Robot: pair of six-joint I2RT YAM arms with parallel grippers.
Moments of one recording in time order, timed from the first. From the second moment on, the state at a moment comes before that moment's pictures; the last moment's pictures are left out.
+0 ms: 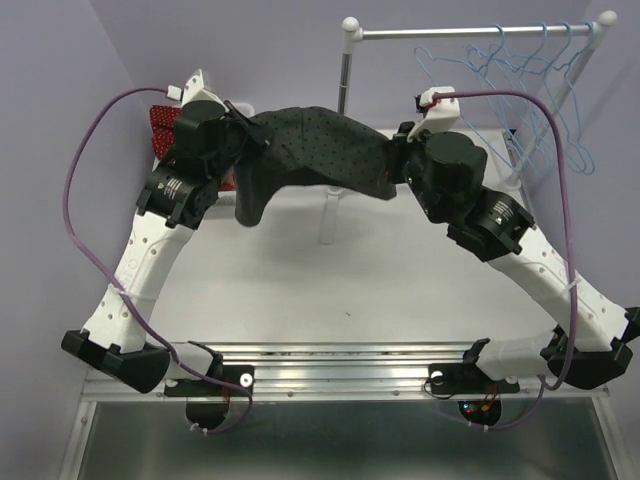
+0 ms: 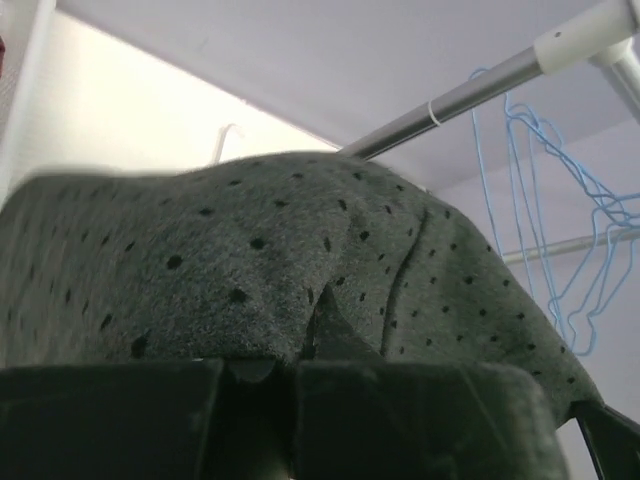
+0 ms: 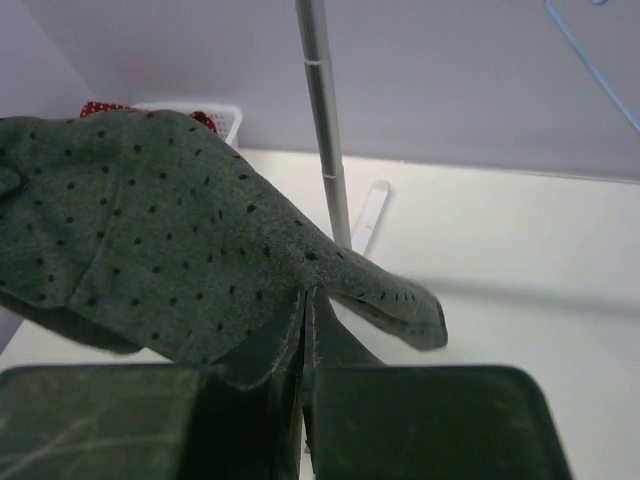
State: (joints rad) left arm -0.45 1.33 1.71 -0.66 -0.17 -0.82; right arm 0.85 1.31 1.68 -0.47 0.61 0.22
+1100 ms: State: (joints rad) left arm -0.49 0.93 0.66 -0.65 0.08 -0.98; right arm 0.84 1.06 0.81 -0.72 0.28 0.68
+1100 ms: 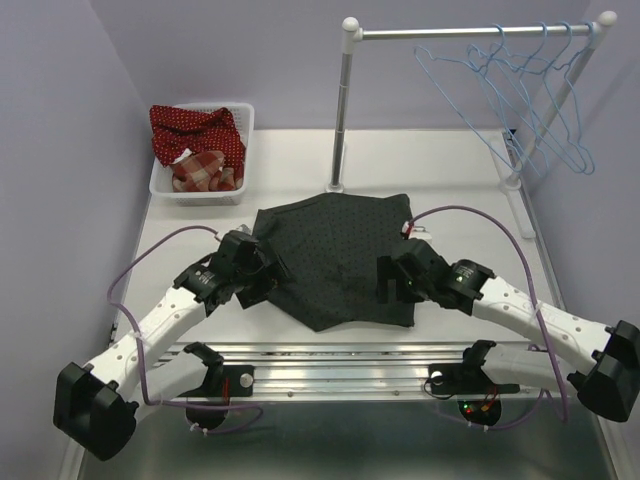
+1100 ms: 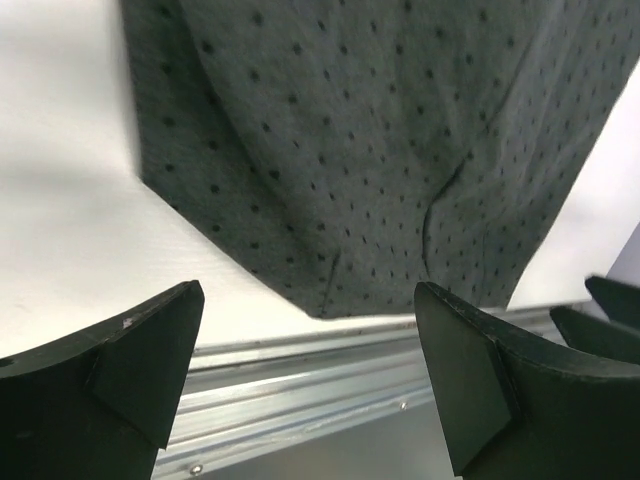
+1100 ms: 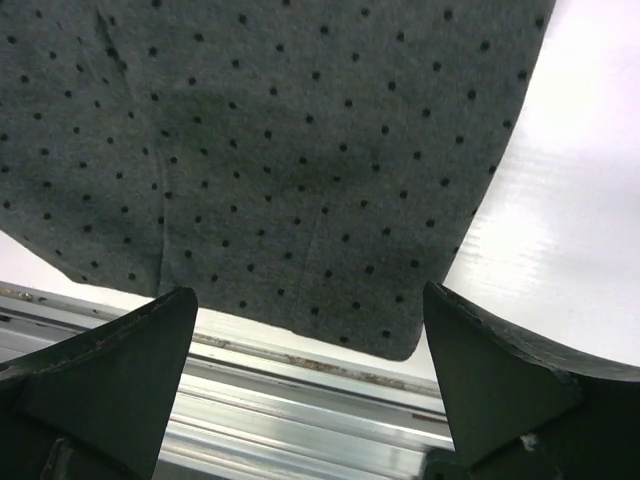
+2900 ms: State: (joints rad) left arm -0.94 1.02 0.57 -0.41 0.10 -1.16; right arm 0.84 1.08 0.45 -0.25 0.44 0.71
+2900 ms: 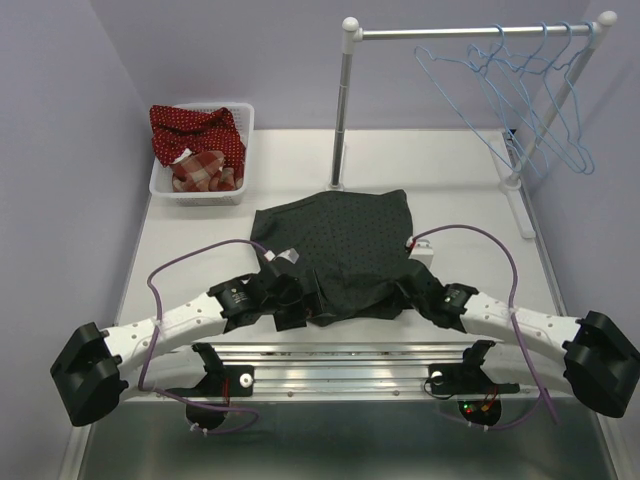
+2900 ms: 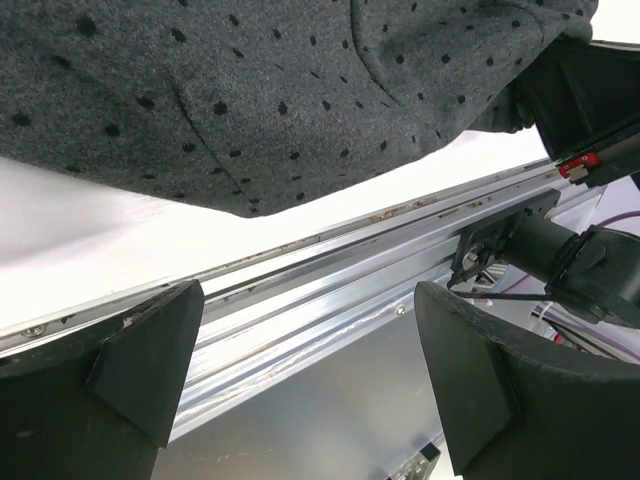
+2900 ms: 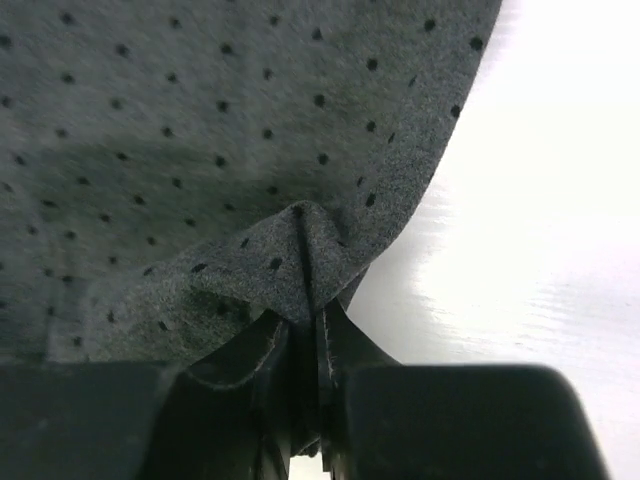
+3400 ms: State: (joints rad) left arm -1.01 1.04 0.77 -0.47 -0.11 -1.08; right arm 0.84 1.22 1.19 -0.70 0.41 0.68
